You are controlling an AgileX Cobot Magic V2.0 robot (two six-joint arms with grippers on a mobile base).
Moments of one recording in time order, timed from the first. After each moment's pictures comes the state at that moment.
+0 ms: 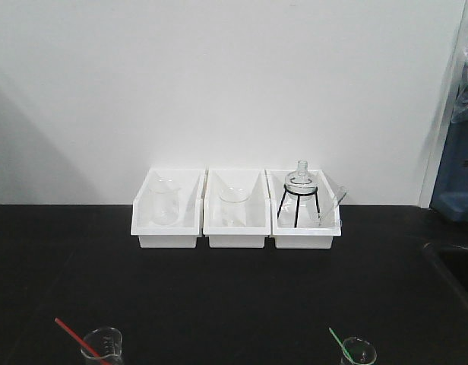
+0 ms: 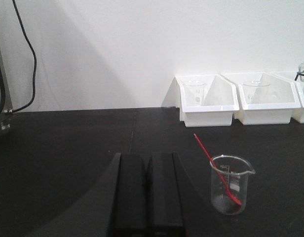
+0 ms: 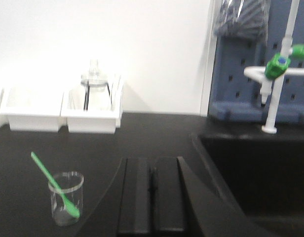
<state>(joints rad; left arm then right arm) -0.01 -0.01 0.03 0.07 0.03 -0.07 -0.05 -0.01 0.03 -0.04 0.02 0.00</state>
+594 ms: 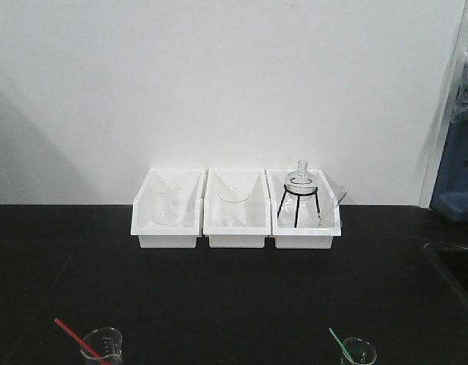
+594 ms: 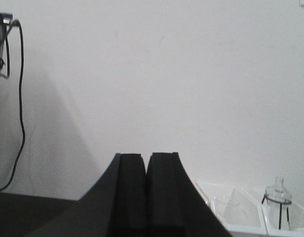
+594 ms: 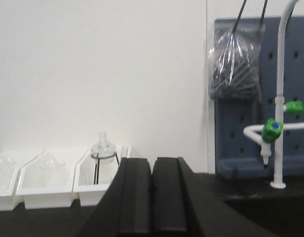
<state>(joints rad) -0.01 -0.01 -0.23 0.02 -0.02 -0.20 -0.05 -0.01 -0.21 -0.06 0.08 0.10</state>
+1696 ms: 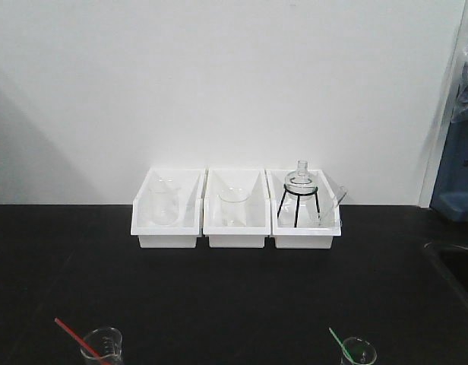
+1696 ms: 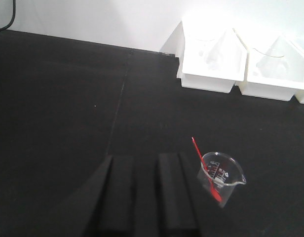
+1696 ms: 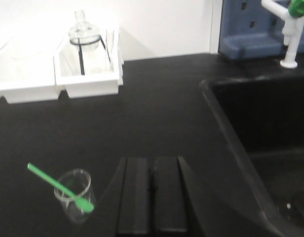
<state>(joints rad) -0.01 0.66 -0.40 0.02 0.12 -0.20 -0.05 0.65 -0.37 -0.05 0.07 0.13</state>
